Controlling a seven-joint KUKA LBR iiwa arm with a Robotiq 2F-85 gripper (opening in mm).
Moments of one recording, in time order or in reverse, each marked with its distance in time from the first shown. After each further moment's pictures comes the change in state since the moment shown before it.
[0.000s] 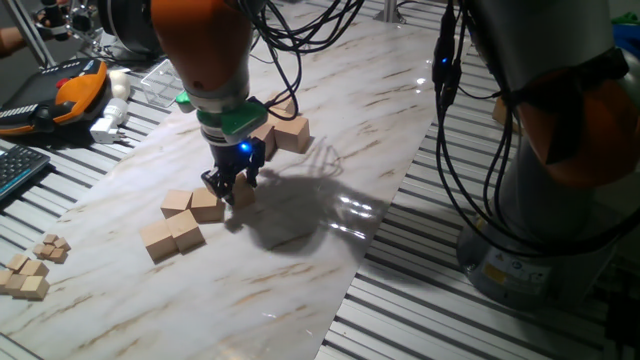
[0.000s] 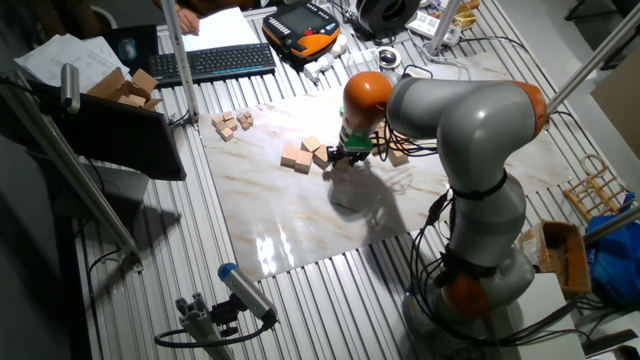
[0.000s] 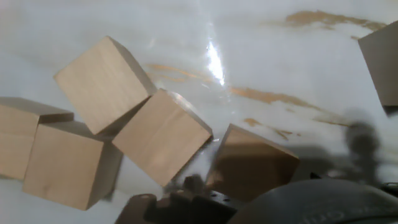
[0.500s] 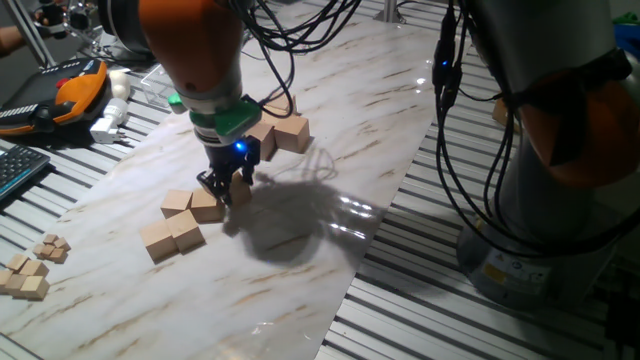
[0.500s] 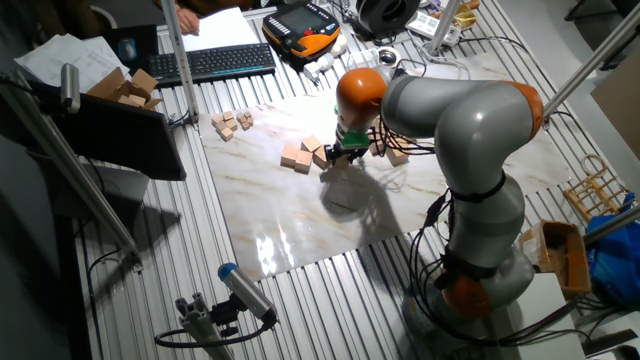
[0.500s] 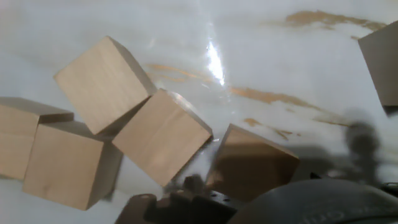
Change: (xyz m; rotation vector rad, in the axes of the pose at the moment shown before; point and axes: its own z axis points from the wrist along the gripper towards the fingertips) arm -0.004 0.002 -0.018 0.027 0.020 -0.066
